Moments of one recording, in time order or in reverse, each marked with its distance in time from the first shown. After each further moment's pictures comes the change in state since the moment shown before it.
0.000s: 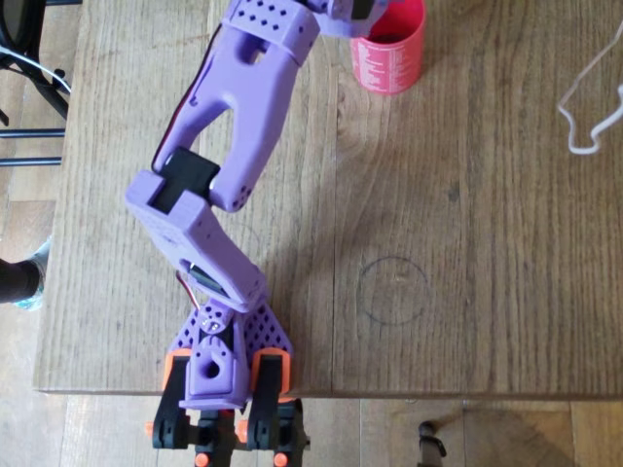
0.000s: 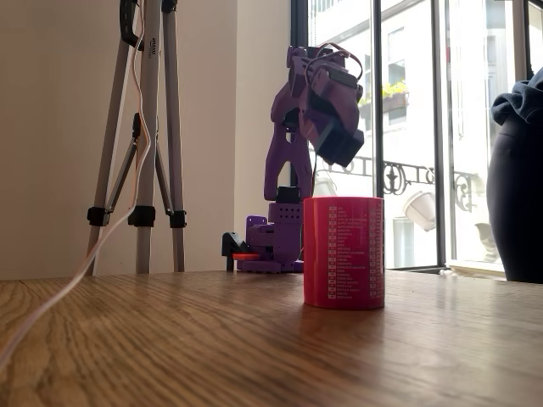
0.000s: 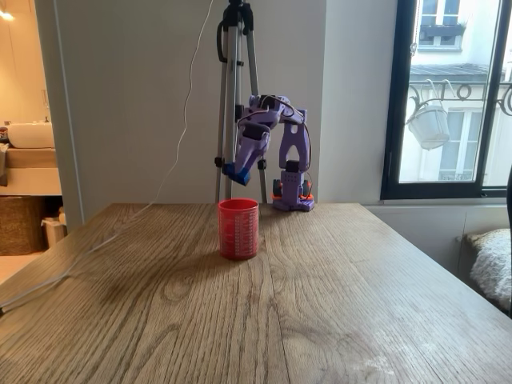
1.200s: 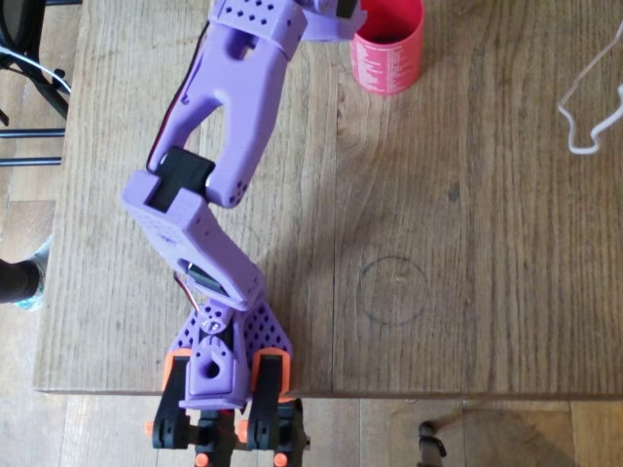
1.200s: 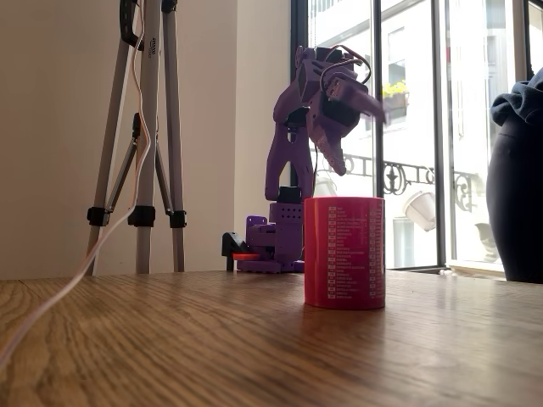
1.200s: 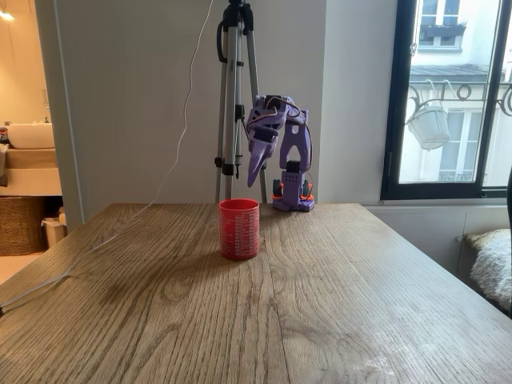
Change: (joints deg) arm -2.5 0.0 0.0 2.6 -3.3
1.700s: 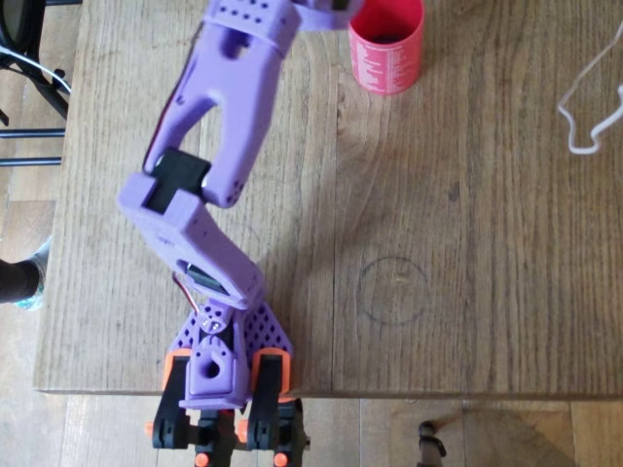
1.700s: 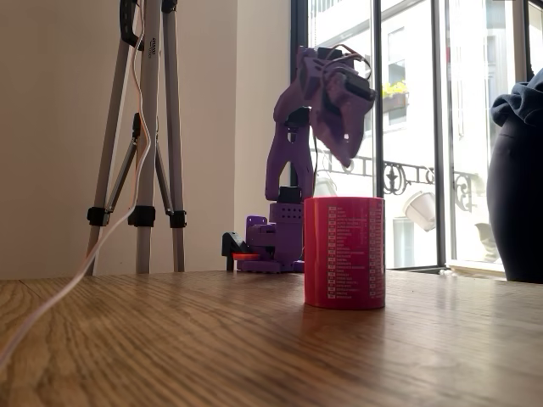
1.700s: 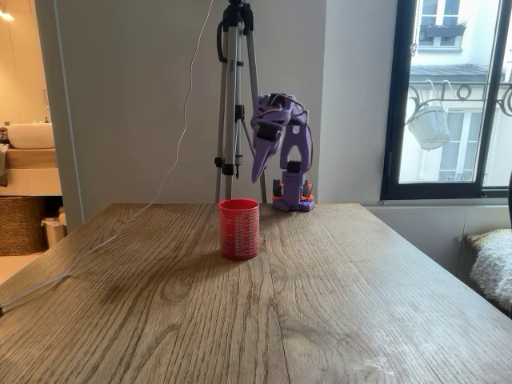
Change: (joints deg) arm -5.6 6.6 0.1 -2.5 3.1
